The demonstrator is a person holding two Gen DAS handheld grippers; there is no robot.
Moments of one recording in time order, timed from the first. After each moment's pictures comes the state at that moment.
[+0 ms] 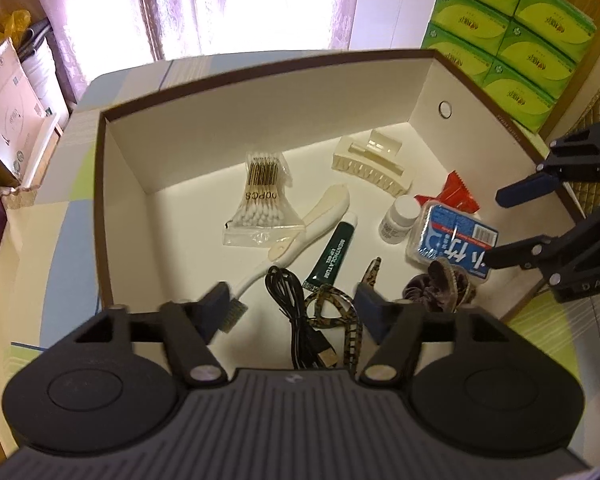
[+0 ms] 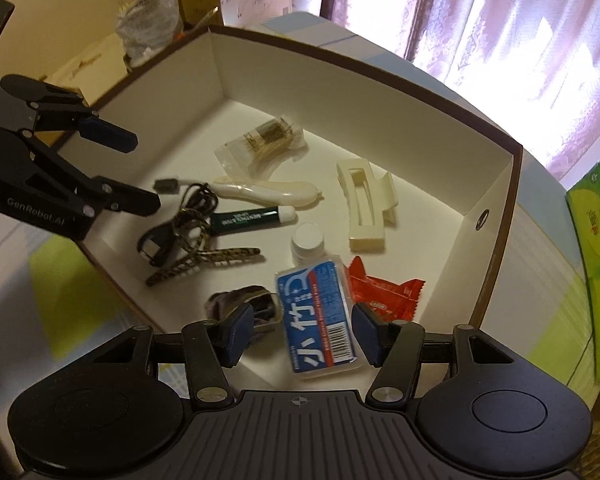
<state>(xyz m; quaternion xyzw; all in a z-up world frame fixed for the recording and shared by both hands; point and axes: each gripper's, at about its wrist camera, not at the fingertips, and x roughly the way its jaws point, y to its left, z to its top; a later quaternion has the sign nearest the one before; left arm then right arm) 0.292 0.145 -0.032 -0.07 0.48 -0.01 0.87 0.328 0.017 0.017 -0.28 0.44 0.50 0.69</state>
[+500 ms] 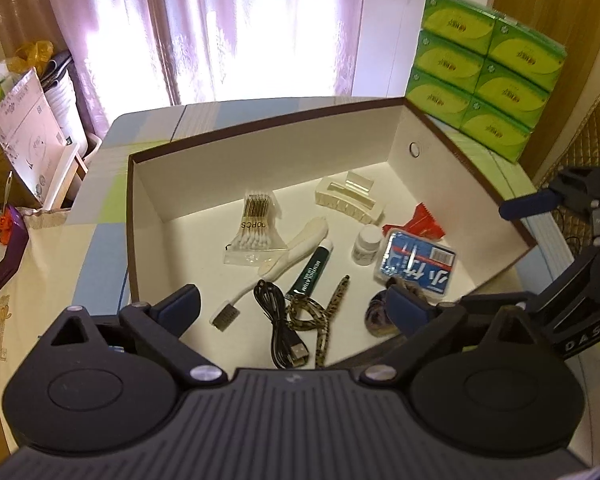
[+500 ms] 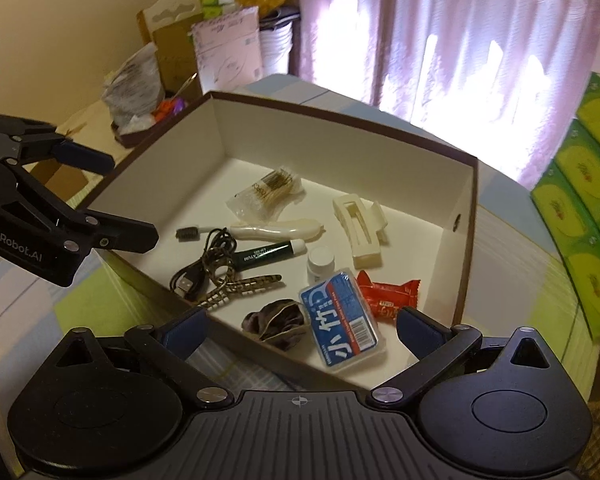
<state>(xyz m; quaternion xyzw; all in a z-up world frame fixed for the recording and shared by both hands) 0.248 0.120 0.022 -0.07 0.43 0.02 0.90 0.277 -0.019 0.048 -0.20 0.39 0.48 0.76</state>
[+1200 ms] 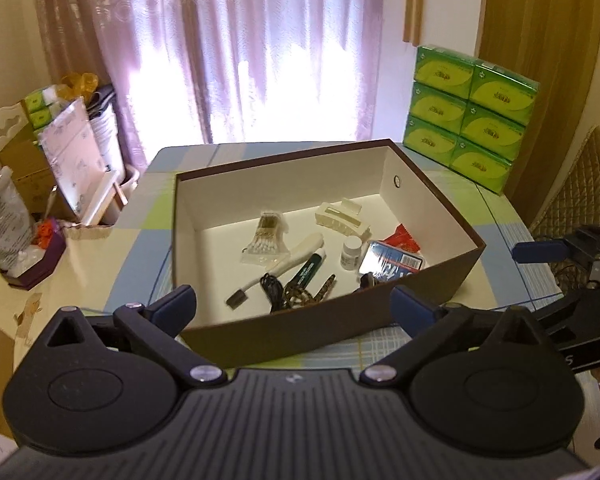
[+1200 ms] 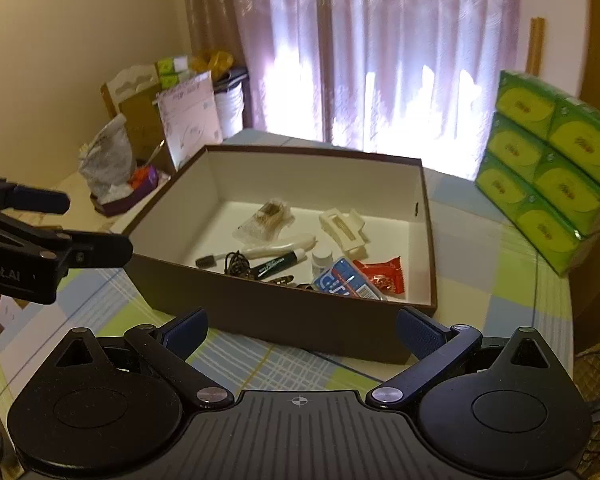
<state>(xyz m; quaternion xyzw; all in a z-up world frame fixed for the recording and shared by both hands) 0.151 0.078 0.070 -0.06 0.36 0.08 0.93 0.193 -0.080 0.080 -0.11 0.35 0.42 0.83</state>
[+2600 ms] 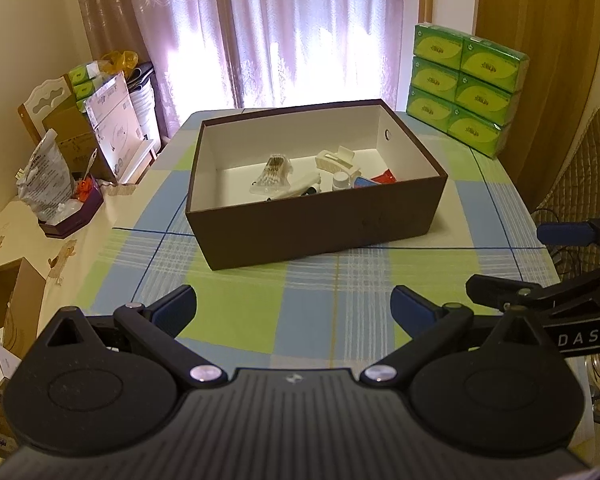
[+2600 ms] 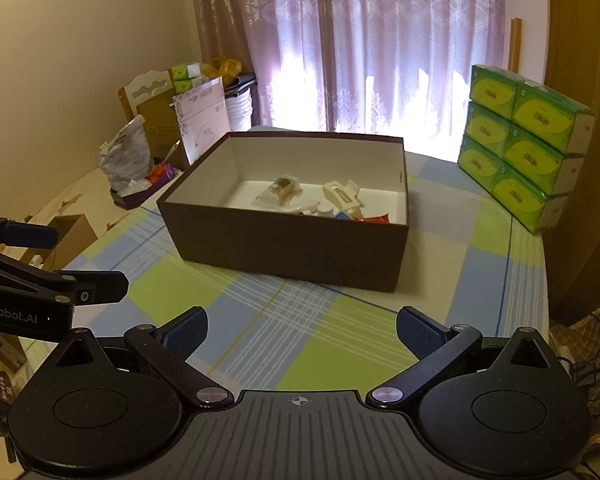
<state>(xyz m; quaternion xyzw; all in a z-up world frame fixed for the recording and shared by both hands) 0.047 -0.005 0.075 -0.07 0.38 0.14 0.91 0.118 -0.169 0.086 -0.10 0.34 0.43 0.83</state>
